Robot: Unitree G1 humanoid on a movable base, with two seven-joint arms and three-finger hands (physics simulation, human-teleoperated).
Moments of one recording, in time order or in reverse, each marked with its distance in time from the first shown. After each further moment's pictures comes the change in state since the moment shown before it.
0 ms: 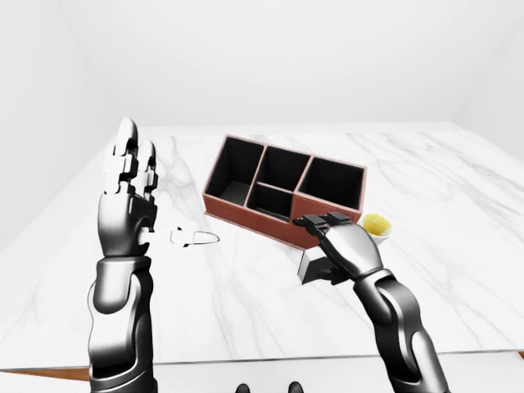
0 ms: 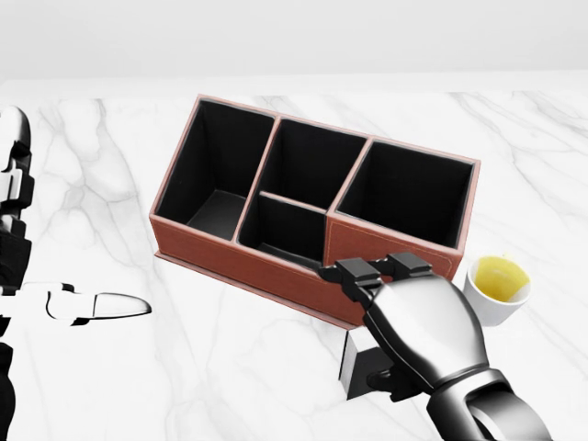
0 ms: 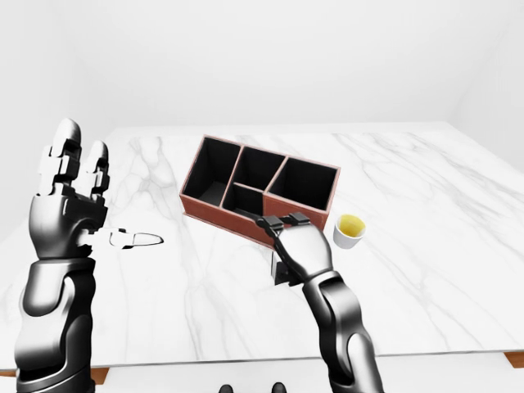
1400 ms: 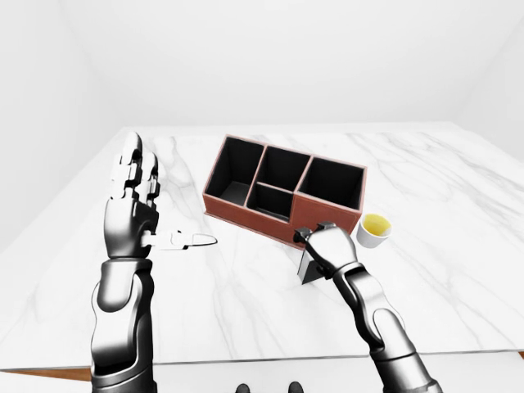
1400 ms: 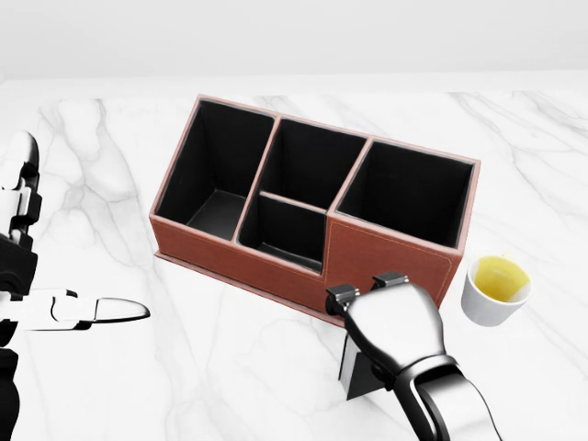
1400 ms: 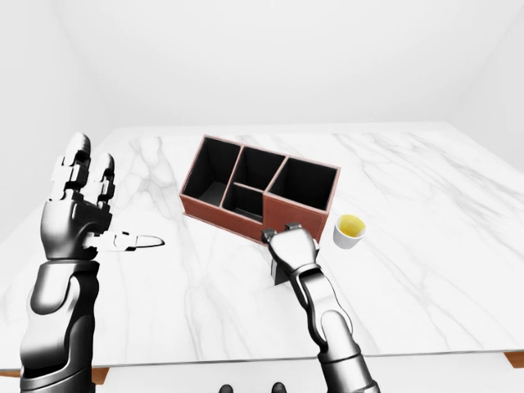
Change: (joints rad) left arm 0.016 0.001 0.010 0.068 -0.008 0.000 -0.003; right arm -0.125 -0.024 0.072 0.383 -0.272 0.000 -0.165
